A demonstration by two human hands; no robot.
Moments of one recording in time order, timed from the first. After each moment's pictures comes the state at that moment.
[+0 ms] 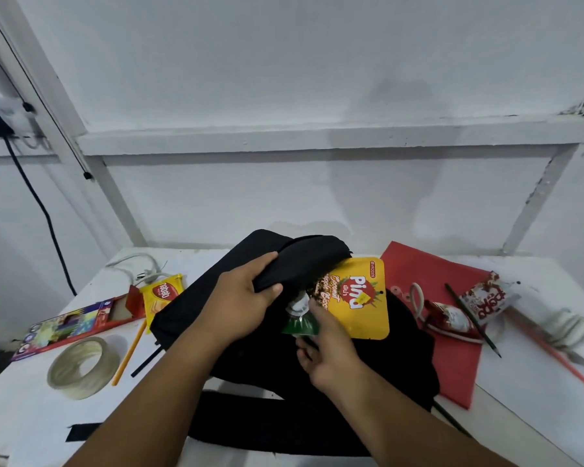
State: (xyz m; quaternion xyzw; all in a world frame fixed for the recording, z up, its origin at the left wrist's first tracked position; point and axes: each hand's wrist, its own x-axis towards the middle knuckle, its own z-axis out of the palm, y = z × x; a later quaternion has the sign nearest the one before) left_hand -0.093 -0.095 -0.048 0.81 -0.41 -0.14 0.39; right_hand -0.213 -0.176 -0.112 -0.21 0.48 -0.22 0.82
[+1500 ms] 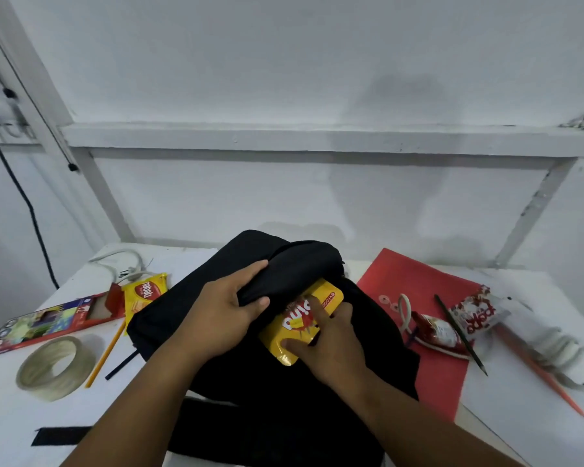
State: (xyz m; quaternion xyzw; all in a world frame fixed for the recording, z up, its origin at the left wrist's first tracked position) left_hand -0.100 -0.099 -0.053 0.80 -0.41 -0.16 0.40; right_hand -0.239 -0.235 -0.156 -0.85 0.37 -0.13 0.35
